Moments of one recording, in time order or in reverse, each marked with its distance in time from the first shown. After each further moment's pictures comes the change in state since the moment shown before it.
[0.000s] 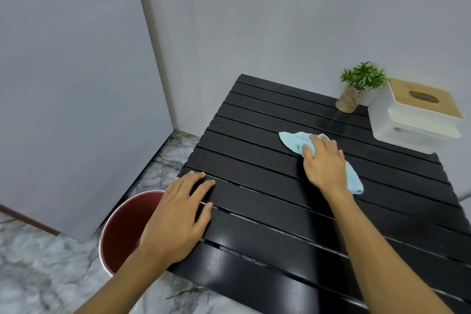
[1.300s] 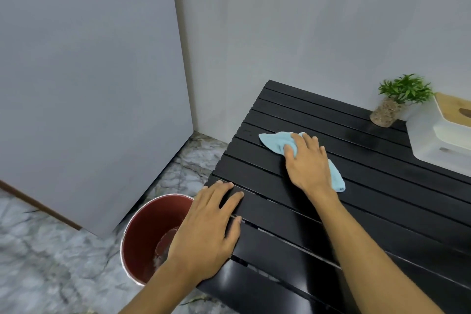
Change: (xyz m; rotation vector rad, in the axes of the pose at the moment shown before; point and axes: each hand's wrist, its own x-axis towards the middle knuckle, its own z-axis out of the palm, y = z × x) left_hand 0.000 0.003 -0.001 -0.003 -0.005 -0.018; right_hand 0.008 -0.093 0.033 0.098 -0.055 -0.154
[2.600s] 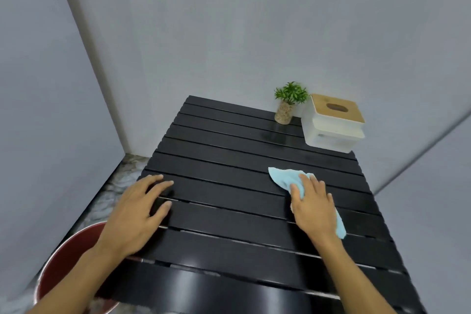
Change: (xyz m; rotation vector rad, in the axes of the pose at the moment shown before) left_hand 0.046 -0.007 0.000 -0.061 -0.011 0.041; right_hand -0.122 0.154 -0.082 -0.118 0.144 0.327
